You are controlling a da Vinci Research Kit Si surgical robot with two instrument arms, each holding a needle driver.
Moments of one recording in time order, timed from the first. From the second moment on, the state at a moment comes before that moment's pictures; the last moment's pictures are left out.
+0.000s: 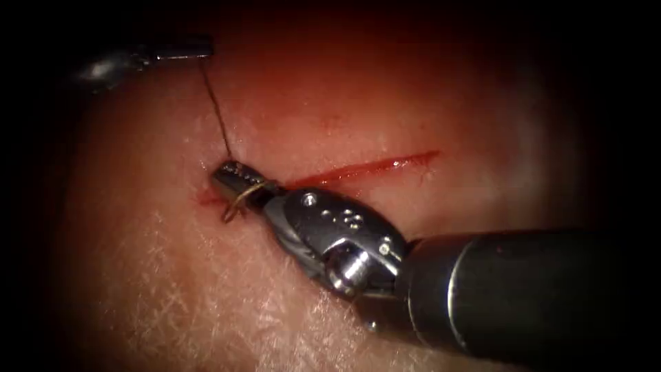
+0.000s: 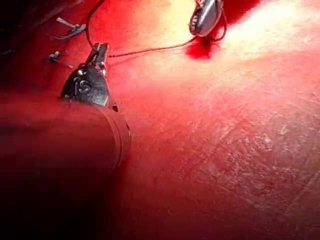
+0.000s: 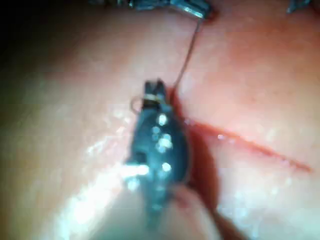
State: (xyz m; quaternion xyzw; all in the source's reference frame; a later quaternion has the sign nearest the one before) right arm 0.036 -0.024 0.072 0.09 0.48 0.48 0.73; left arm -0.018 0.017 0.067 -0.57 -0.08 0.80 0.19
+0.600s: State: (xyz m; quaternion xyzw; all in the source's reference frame) right arm 0.034 -0.028 0.074 0.10 0.47 0.46 0.75; left arm -0.018 0.027 0.070 -0.56 -0.07 0.80 0.21
